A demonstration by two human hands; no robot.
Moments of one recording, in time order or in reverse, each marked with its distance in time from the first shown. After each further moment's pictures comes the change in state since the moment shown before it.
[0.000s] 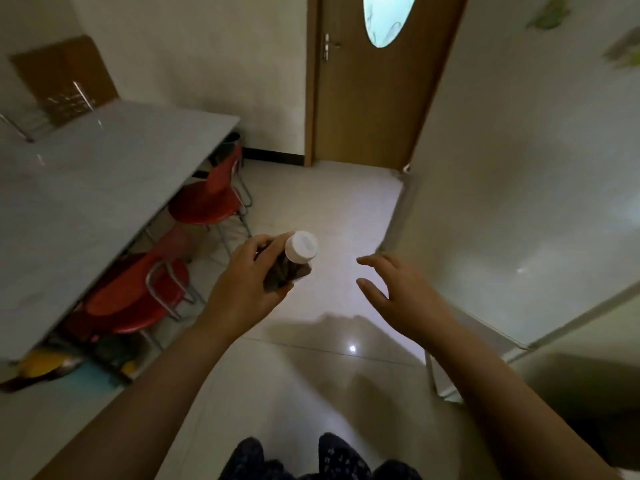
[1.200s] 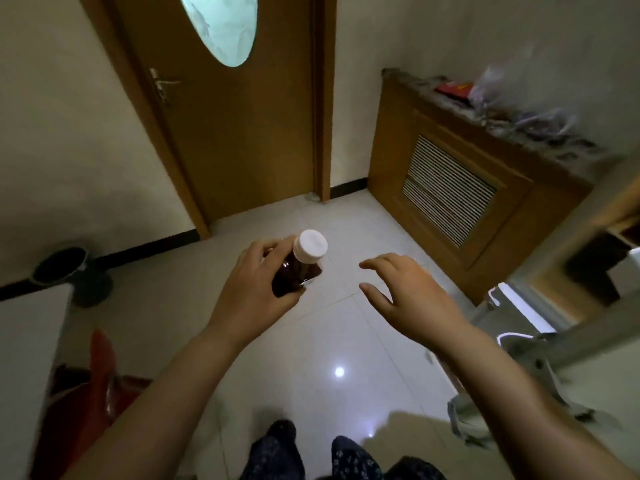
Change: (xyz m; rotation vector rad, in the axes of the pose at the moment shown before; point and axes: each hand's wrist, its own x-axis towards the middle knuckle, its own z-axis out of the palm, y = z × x) left_hand 0.643 -0.213 0.196 -0.171 -0.338 0.385; right_hand 0.554 0.191 0.002 -0.174 0.131 0.496
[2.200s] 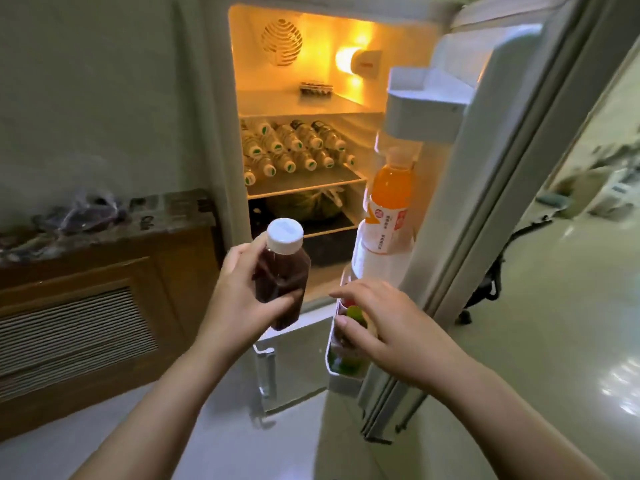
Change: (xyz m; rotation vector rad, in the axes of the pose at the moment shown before) left_hand 0.329 0.242 0.192 -0.970 -0.867 1.041; right_hand 0.035 0.055 -0.114 -0.147 0.607 1.282
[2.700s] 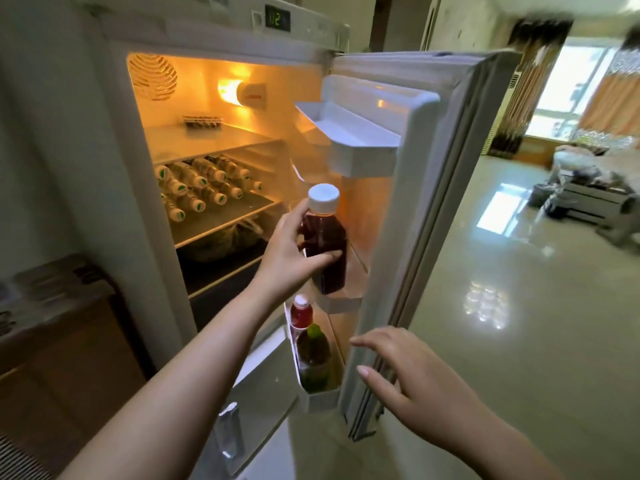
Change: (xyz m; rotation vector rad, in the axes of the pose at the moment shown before) left_hand 0.125 0.032 0.046 -0.407 -0.442 0.220; right_hand -0.032 -0.078 0.017 -0.132 0.142 0.481
